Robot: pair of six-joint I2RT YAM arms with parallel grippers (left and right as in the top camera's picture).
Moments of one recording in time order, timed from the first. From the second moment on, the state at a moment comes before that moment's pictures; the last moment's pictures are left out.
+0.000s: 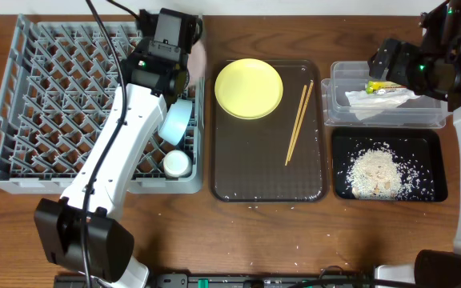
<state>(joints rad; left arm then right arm) -0.30 1.73 1.64 -0.83 -0.64 -0.30 -0.07 1.60 1.79 -1.12 -0.16 0.28</state>
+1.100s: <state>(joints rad) -0.35 2.12 1.65 -0.46 -1.40 -0.07 -0.07 1.60 1.79 -1.12 -0.16 0.28</state>
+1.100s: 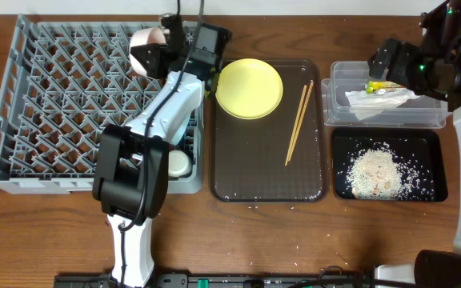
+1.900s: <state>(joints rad) -0.37 2.16 1.63 -0.47 -1.41 -0.07 -0.07 1.60 1.79 -1.12 -0.16 0.28</state>
